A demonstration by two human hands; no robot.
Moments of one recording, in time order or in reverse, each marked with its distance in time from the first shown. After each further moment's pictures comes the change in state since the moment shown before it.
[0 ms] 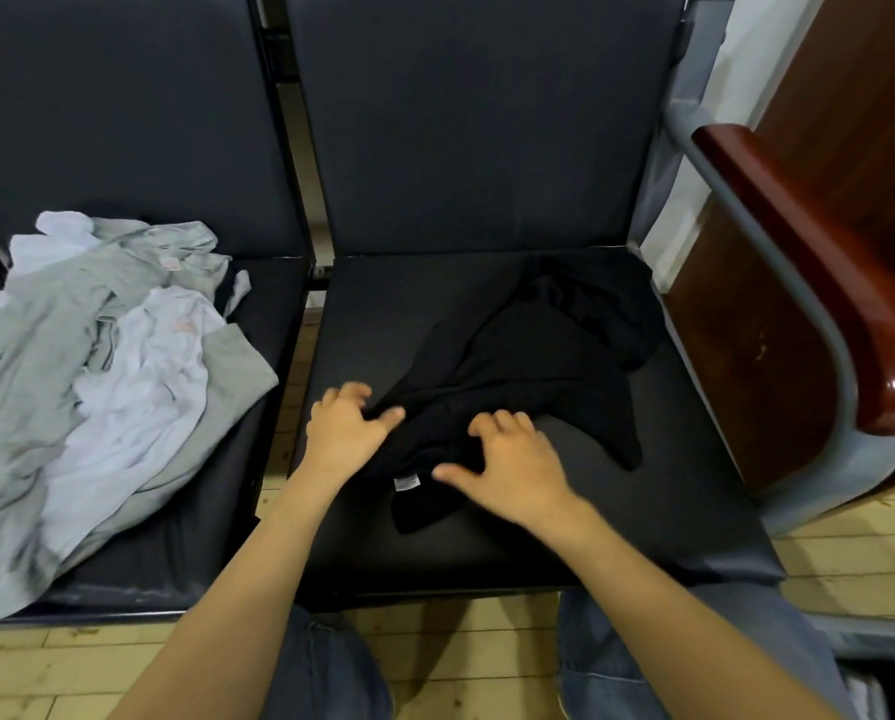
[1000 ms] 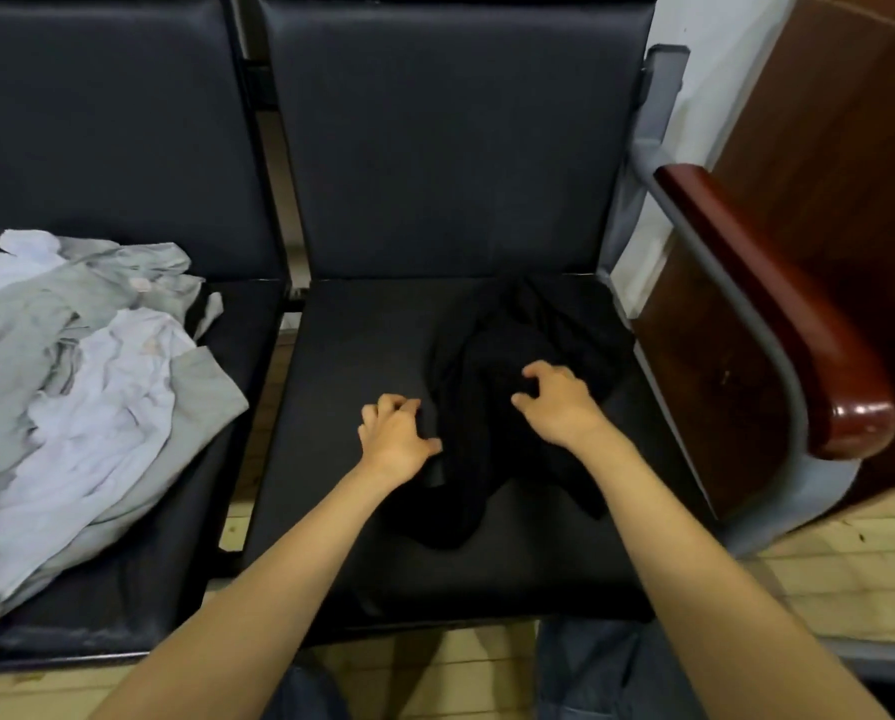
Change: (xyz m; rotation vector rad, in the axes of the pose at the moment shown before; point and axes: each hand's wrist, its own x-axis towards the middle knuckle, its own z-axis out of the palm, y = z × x) left_hand 0.005 0.058 0.045 0.167 -0.206 0.097; right_hand 0.054 0.064 -0.068 0.270 -0.038 0.327
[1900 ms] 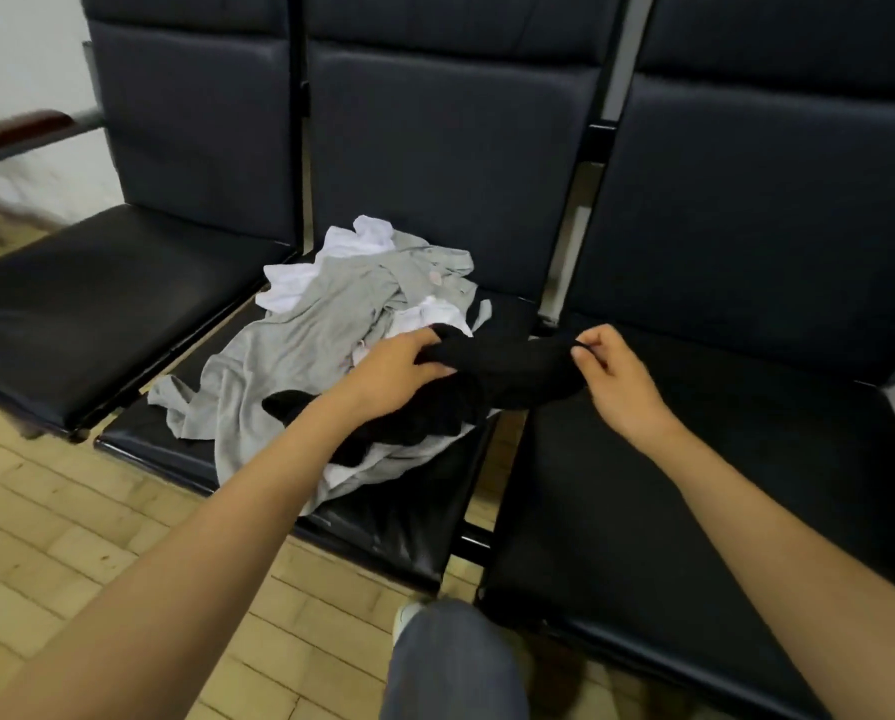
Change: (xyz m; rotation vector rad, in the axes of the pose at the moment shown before) left_hand -0.094 -0.193 -0.222 -0.231 0.281 0.113; right_hand -0.029 -0.223 0.085 0.383 -0.002 -0.554
